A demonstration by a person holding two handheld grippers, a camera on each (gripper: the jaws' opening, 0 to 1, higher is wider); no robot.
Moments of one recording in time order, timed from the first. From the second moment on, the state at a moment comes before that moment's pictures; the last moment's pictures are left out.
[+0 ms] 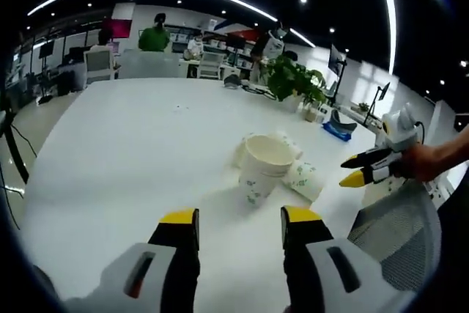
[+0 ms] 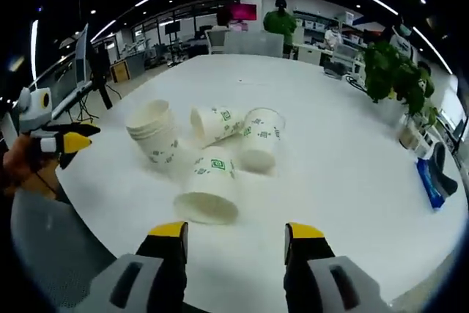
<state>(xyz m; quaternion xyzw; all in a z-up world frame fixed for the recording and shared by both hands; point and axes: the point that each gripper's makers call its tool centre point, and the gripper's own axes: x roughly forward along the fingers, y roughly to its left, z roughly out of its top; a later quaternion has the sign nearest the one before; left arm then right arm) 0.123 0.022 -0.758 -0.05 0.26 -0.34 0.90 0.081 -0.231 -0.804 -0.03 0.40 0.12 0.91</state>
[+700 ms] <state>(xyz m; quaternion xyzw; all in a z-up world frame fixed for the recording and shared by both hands) 0.119 0.037 -0.775 -0.07 0.28 -0.31 0.91 0.115 -0.209 -0.823 -0.05 0.40 0.12 0.91</state>
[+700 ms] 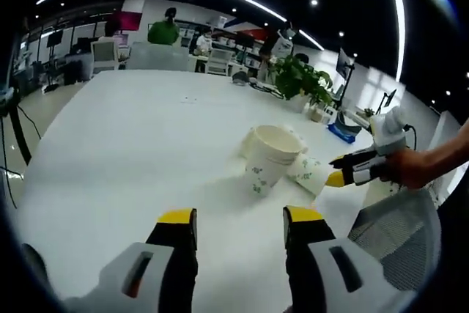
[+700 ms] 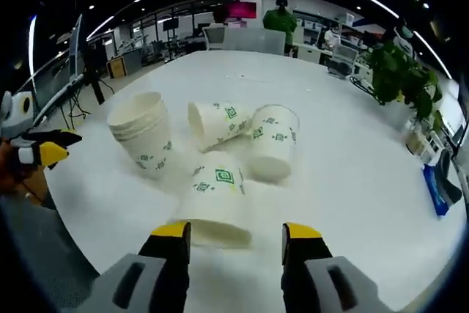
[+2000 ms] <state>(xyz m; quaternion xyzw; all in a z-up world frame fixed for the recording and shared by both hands) 0.114 0.036 -0.777 -0.07 0.28 -0.32 0.90 0.124 -0.198 -0.817 0.01 0.38 0.12 0.92</state>
